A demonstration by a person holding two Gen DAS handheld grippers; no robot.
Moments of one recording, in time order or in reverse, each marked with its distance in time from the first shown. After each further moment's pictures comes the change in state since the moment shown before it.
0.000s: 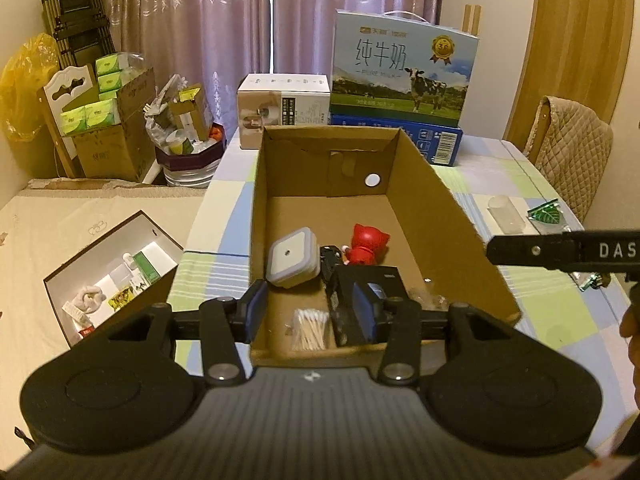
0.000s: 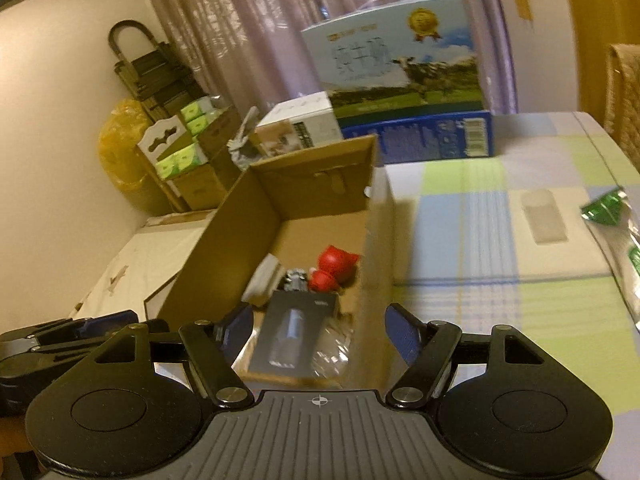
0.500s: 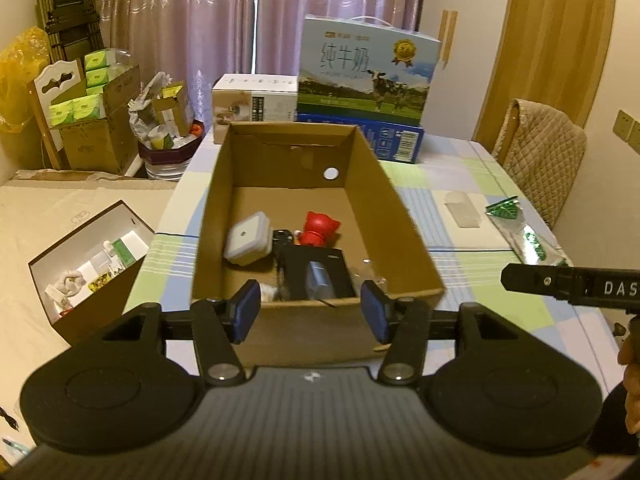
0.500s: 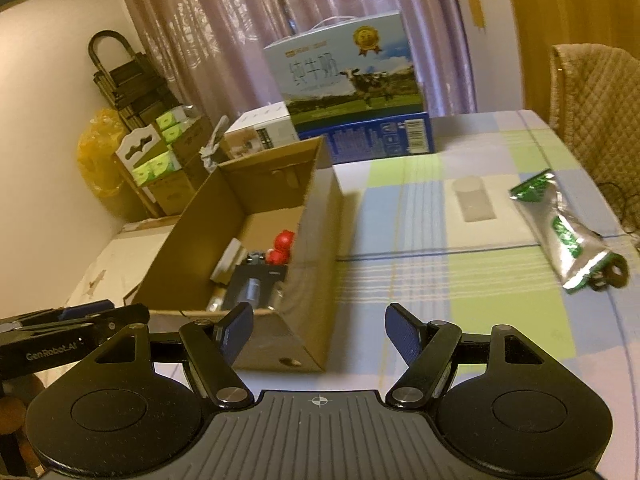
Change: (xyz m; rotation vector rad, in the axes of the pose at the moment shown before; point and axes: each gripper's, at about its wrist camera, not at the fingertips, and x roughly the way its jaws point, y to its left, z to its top) left arm -0.041 -0.042 -0.018 -0.020 -0.003 -0.053; right arm -0.077 -0.021 -0.035 0.018 -0.033 -0.090
